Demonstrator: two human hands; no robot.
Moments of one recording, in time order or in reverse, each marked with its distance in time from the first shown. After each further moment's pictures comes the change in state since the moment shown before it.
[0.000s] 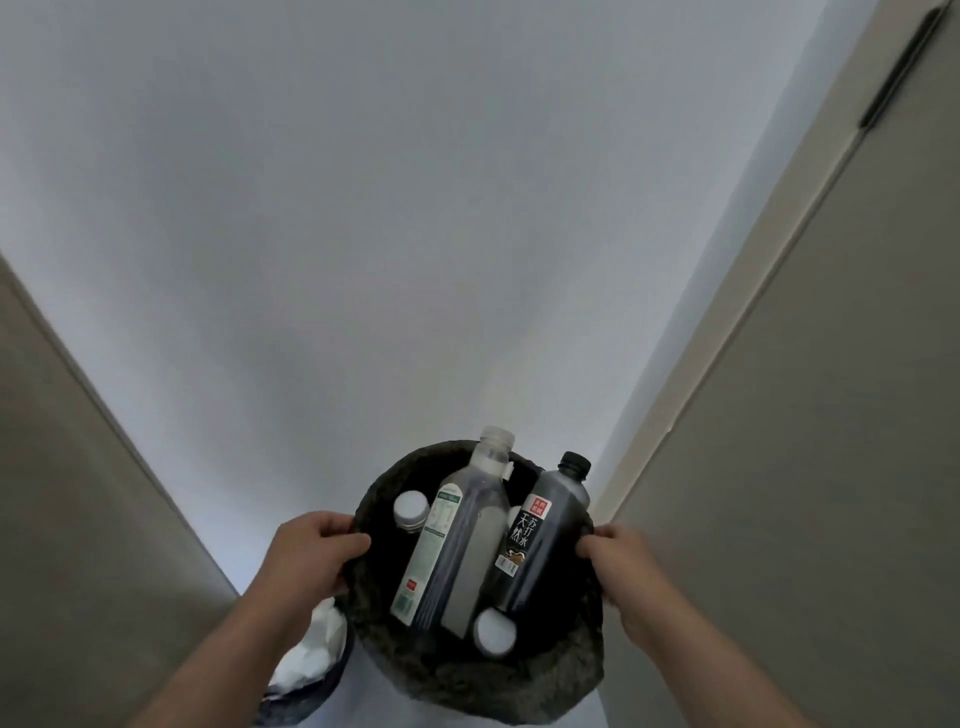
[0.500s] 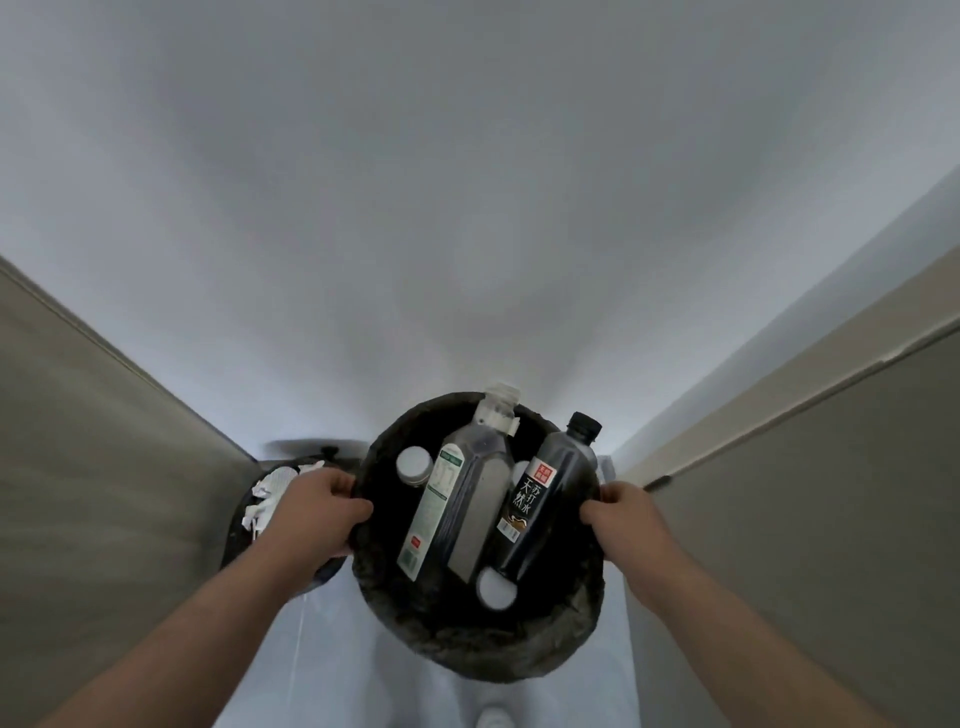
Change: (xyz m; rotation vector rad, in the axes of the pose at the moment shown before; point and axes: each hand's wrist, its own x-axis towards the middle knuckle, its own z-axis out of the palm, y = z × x) left_hand 0.194 -0.167 0.065 0.122 0.082 -0.261; right_hand 0.231 0.116 0.095 -0.240 -0.176 0.119
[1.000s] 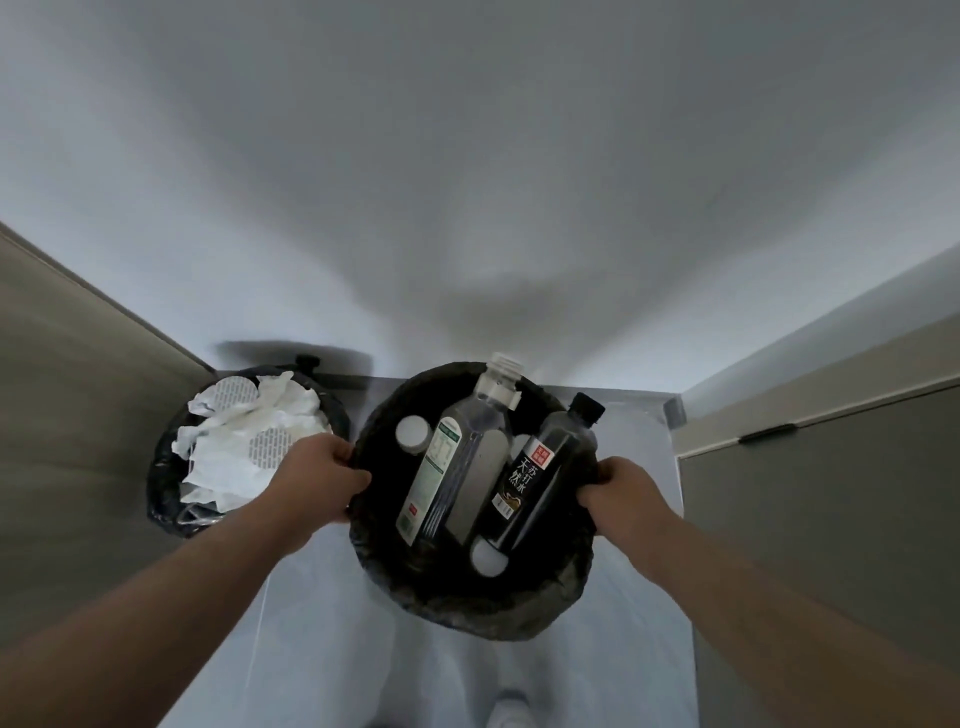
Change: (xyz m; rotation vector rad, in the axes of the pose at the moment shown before) left_hand 0.207 -0.187 0.068 0.180 0.029 -0.110; right_hand 0.208 0.152 0.135 -0.231 -0.105 0.044
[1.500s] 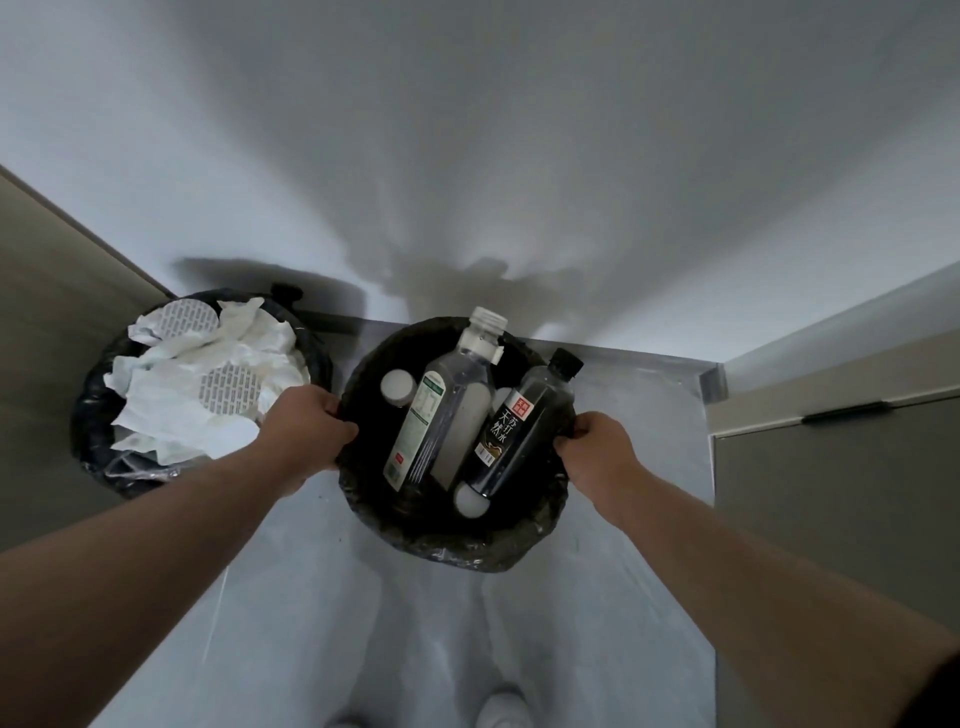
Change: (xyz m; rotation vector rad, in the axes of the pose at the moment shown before) left_hand 0.105 -0.071 0.041 0.009 0.115 -0.004; right_hand 0.101 0.031 0.074 -0.051 0.053 -0.038
